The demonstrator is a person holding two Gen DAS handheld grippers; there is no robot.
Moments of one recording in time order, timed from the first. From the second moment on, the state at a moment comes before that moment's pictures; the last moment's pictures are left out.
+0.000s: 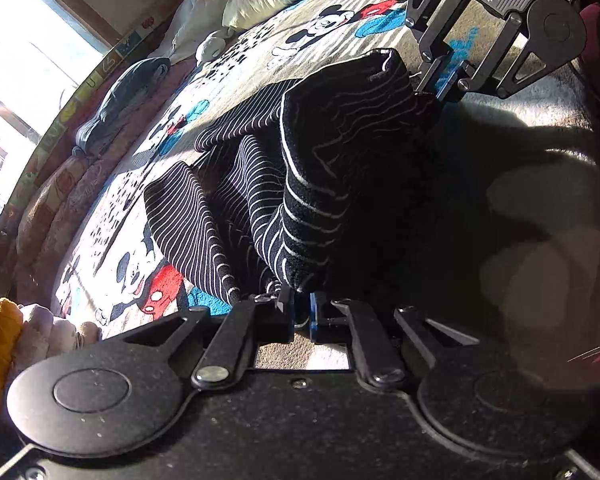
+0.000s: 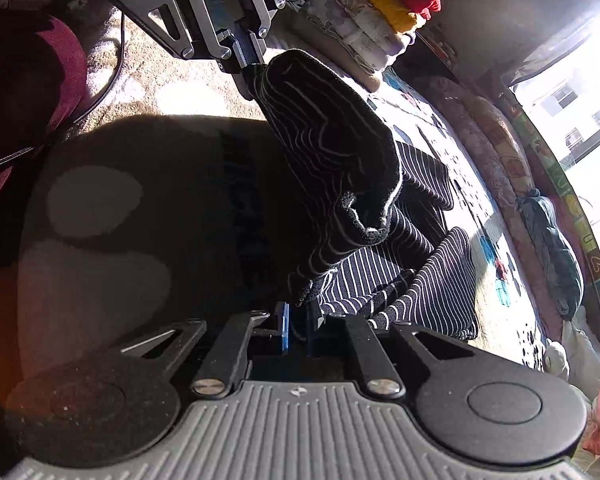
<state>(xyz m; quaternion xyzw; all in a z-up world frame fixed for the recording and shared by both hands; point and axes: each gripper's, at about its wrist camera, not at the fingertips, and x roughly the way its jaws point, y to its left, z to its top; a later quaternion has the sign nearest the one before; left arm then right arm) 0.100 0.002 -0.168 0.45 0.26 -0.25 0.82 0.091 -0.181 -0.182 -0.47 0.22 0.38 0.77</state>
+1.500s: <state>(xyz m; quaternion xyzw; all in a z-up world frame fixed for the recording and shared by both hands) -0.002 -0.020 -0.255 0.60 0.15 -0.25 0.74 0.011 -0.161 -0.222 -0.54 0.18 0.36 0.74</state>
